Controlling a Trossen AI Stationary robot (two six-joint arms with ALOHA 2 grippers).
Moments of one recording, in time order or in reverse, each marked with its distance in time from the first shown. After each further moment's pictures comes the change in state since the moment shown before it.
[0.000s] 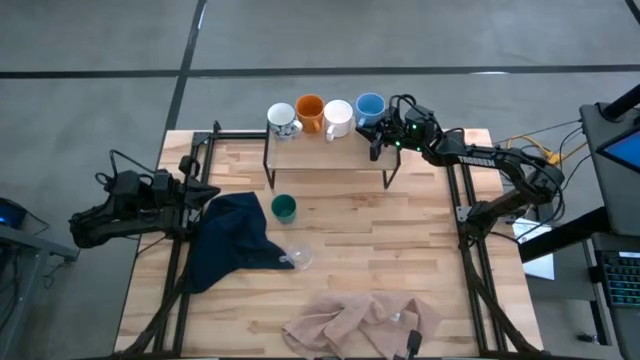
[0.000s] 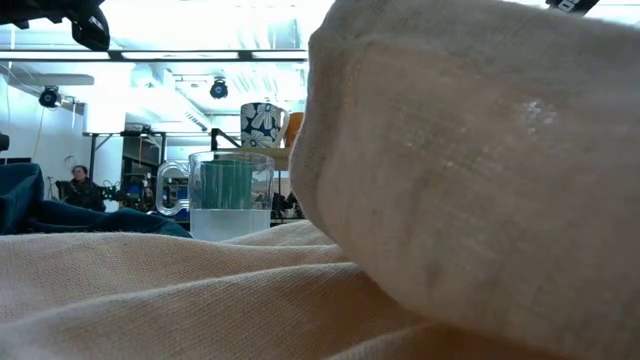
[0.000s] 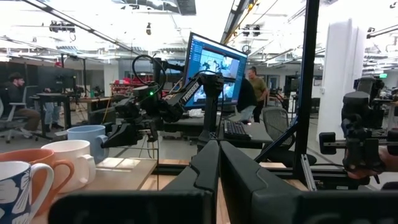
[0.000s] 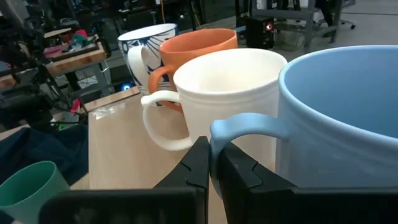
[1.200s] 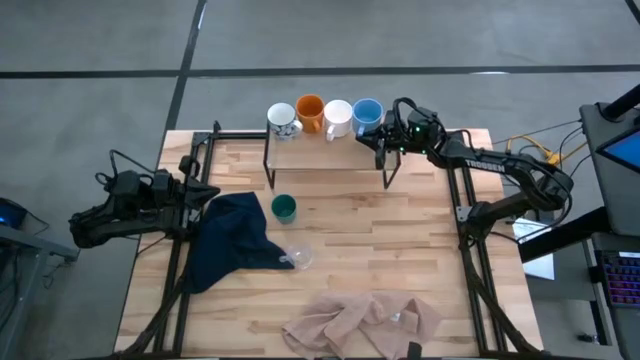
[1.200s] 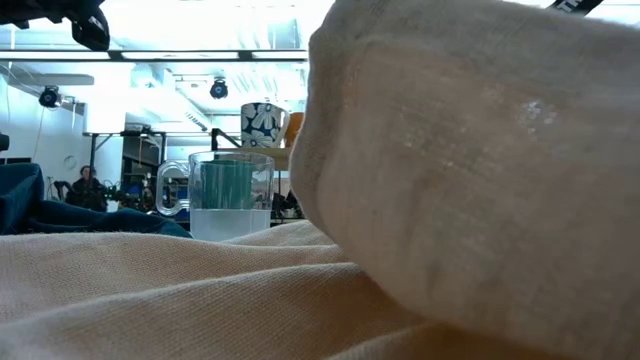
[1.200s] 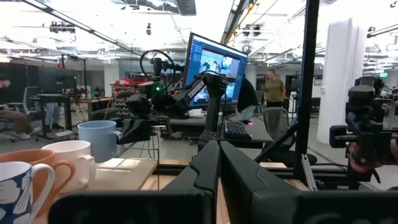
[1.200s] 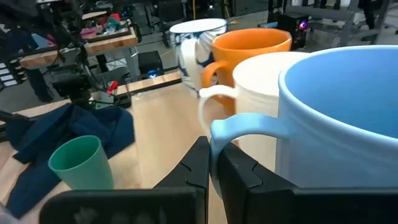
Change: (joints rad) left arm 0.000 0.000 0.000 0.000 -0.001 0.004; right arm 0.035 -0.090 0.001 -0.116 -0.089 -0.077
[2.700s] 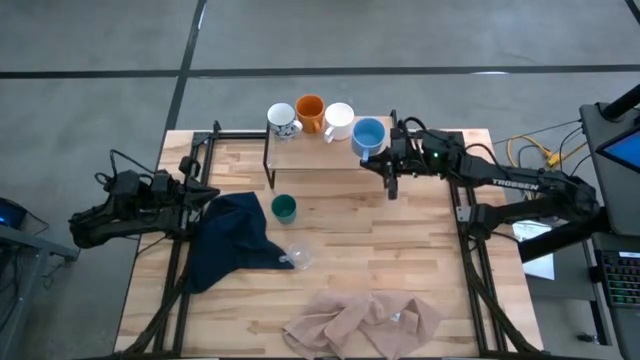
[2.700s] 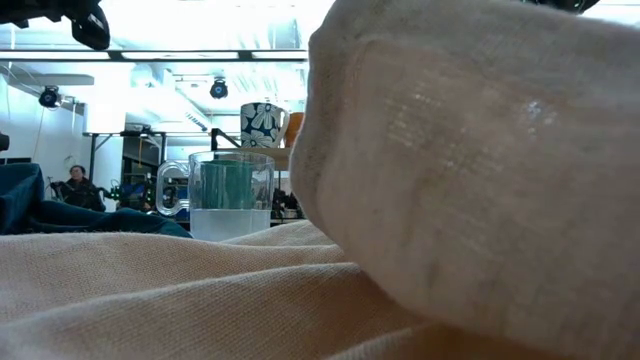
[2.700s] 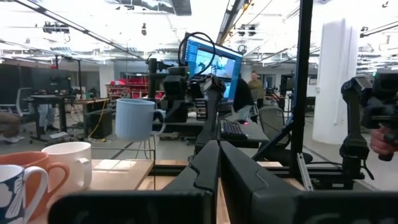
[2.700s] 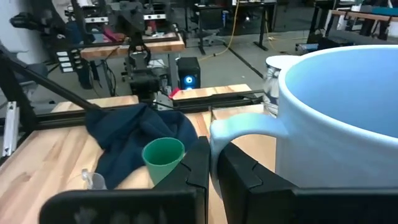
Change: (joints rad) left arm 0.000 0.000 0.002 0.000 0.019 0.003; right arm 0.300 -0.272 0.002 -0.225 0.148 -0.041
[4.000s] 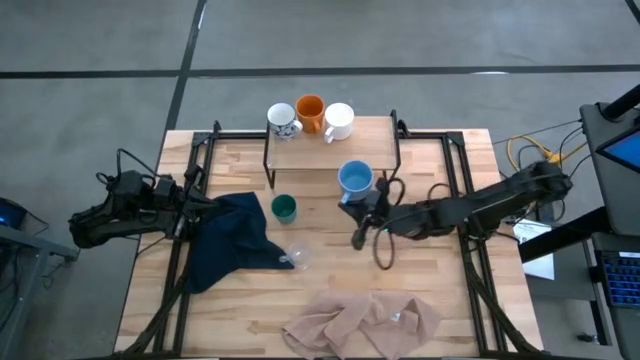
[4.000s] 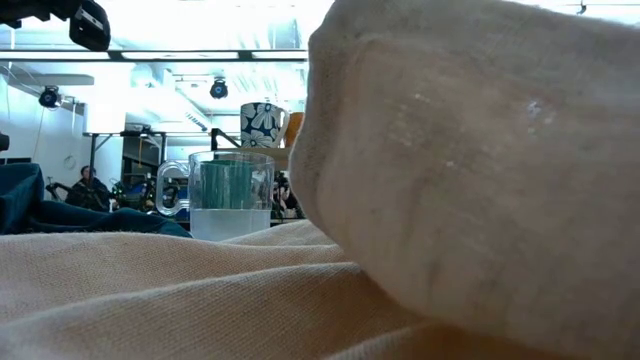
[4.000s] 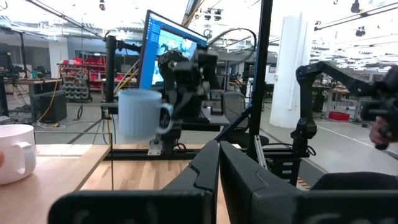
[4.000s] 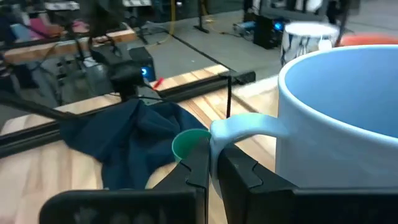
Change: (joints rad) left arm 0.000 0.000 0.013 -0.079 0.167 -0.059; right arm 0.649 0.280 0.189 -0.048 0.914 0.280
